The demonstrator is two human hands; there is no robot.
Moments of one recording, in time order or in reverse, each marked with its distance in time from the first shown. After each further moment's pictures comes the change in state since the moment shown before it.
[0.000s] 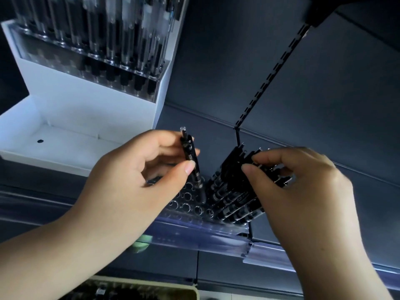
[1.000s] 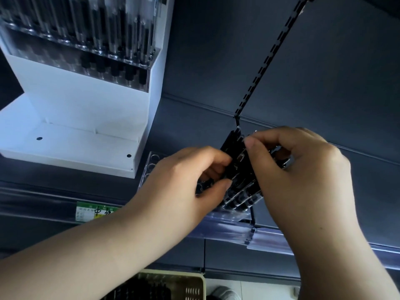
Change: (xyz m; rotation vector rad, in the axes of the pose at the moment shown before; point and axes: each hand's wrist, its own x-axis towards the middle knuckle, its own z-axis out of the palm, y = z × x) left_hand -0.002 -0.010 0.038 0.326 -0.194 0.267; right_hand -0.003 0.007 0.003 0.104 0.022 -0.005
